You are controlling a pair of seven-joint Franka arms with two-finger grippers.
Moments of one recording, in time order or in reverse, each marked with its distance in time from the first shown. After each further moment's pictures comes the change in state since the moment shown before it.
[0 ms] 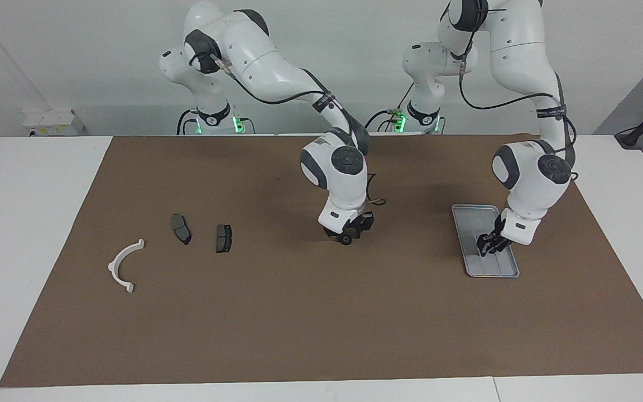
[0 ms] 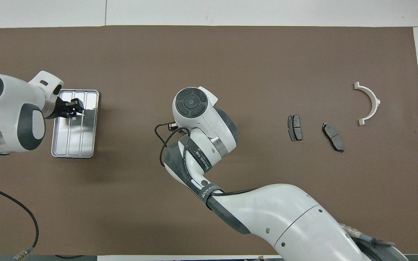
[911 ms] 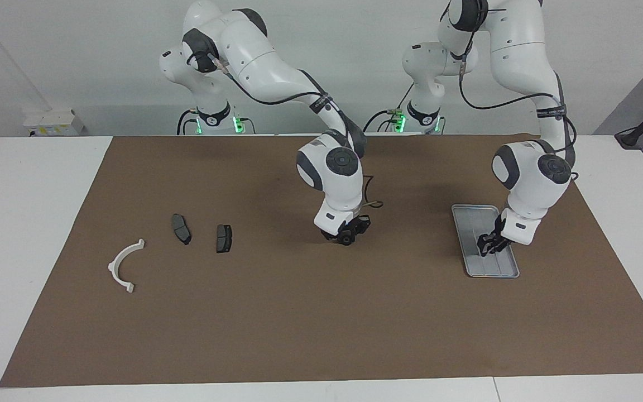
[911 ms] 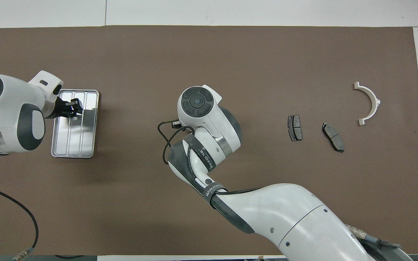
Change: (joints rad) left arm 0.000 -0.002 -0.001 -0.001 0.000 0.001 0.000; right arm -0.015 -0.020 -0.001 -0.032 0.000 0.035 0.000
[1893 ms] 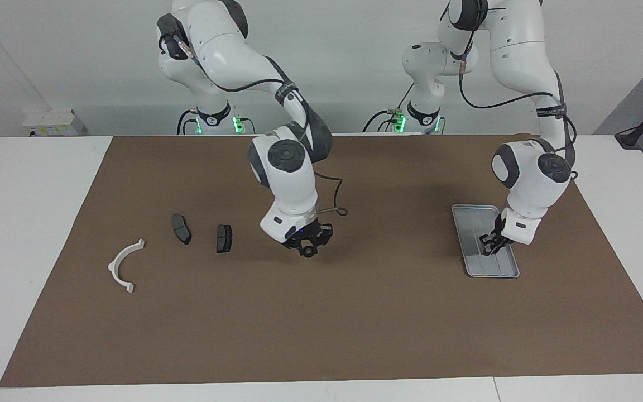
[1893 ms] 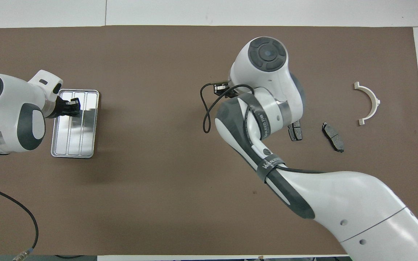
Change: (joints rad) left arm -0.004 -0.004 -0.005 0.004 0.000 -0.010 -0.050; right arm -0.221 -0.149 -0.020 0.019 -0.001 -0.135 -0.152
